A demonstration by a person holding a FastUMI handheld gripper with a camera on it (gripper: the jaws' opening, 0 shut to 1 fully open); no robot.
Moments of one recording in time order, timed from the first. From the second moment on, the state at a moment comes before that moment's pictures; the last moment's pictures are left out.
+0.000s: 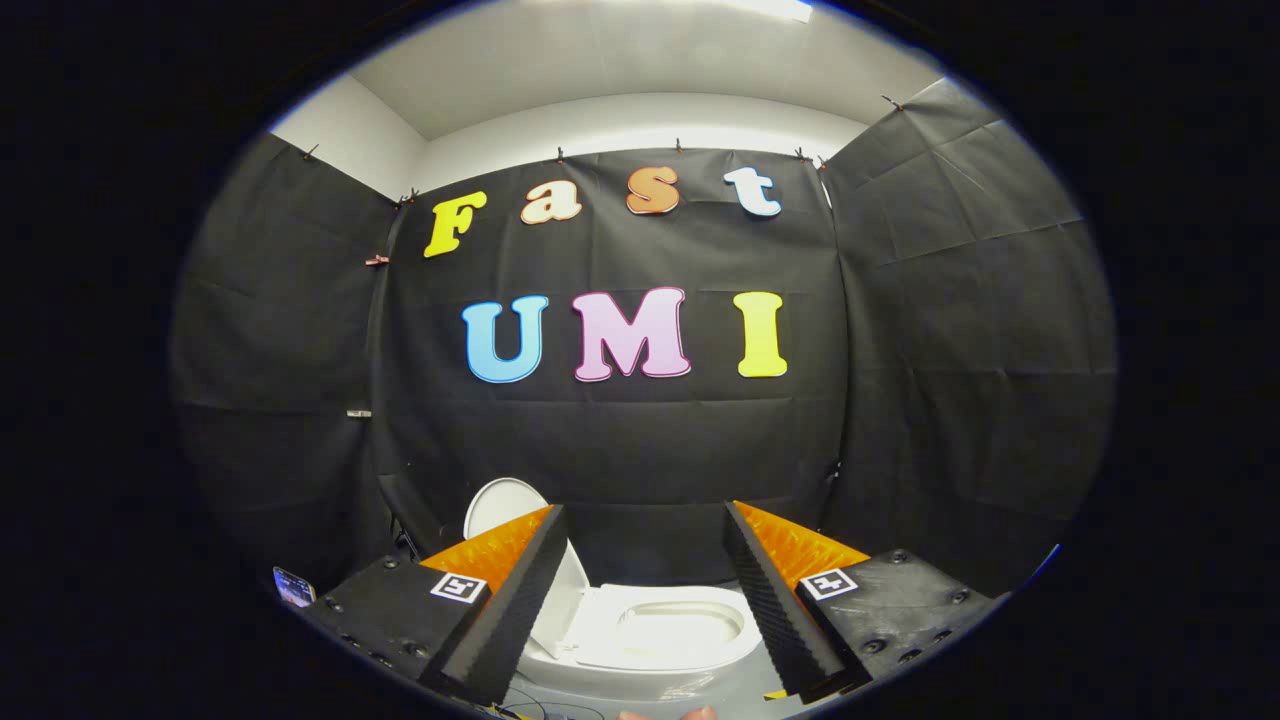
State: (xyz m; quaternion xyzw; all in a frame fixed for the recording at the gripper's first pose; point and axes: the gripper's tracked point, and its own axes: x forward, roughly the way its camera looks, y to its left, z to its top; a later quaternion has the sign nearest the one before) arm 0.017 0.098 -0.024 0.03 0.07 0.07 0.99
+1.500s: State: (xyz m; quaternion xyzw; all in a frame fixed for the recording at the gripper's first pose) arm 0.008 0.086 -0.013 0.02 0.05 0.06 1.00
